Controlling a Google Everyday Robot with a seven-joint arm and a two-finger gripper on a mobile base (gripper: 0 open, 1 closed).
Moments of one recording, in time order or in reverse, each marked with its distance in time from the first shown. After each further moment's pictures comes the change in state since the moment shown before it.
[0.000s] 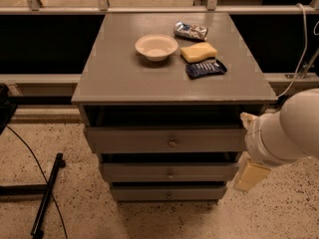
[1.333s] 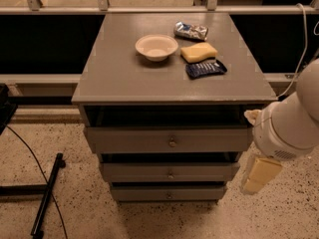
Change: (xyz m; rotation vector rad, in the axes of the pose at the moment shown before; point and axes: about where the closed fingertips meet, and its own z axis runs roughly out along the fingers) arm -0.004 0.007 -0.038 -0.117 0.001 0.023
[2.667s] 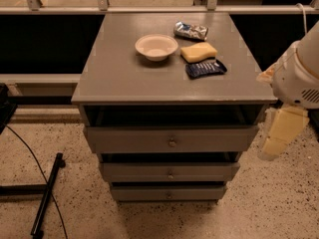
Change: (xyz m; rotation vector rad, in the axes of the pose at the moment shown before) arm -0.018 -0.043 -0.082 -0.085 0.007 0.012
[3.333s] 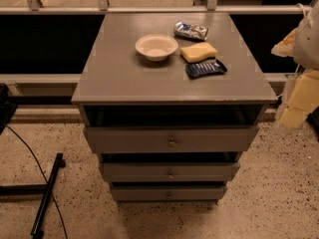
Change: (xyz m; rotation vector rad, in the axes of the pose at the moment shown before) arm 0.000 -0.027 -0.051 0.029 -0.013 0.016
